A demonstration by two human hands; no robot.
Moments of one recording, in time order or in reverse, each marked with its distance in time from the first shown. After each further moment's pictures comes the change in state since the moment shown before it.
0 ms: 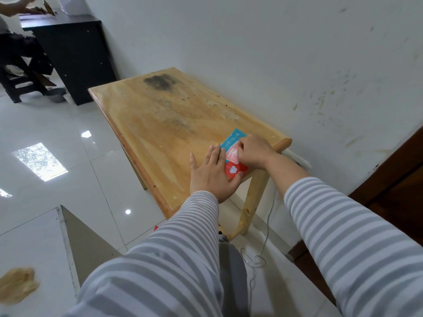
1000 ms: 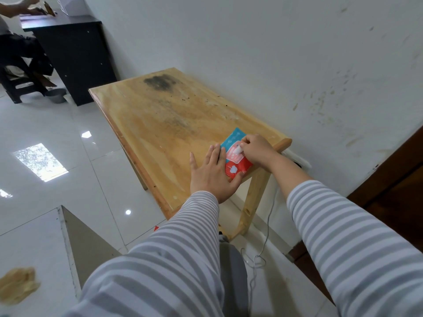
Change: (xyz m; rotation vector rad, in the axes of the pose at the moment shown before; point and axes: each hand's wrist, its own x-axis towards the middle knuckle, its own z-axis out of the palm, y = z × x) left_hand 0.000 -0.001 0.002 0.024 0.017 0.003; right_hand 0.002 0.005 0.003 0.505 0.019 0.192
